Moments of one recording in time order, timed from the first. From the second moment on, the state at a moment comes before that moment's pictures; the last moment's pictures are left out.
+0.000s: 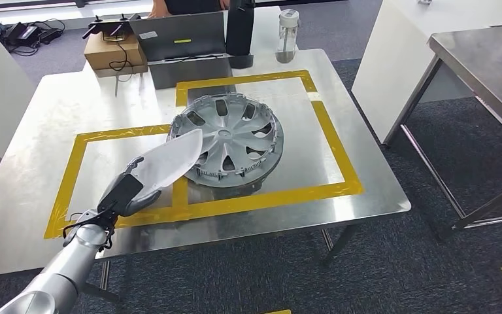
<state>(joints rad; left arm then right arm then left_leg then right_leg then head) -0.64 0.06 -0.31 -0.36 -0.43 0.14 -0.45 -0.04 0.14 -1.02 -0.17 0.90 0.08 0.05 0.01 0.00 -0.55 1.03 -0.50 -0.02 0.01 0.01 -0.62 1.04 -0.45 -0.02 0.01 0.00</state>
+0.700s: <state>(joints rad) -0.61 0.11 -0.22 -0.89 -0.24 0.62 -0.59 -0.04 0.14 -1.05 -0.17 0.90 0.07 0.04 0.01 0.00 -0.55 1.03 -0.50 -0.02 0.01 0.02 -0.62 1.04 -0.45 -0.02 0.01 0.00</state>
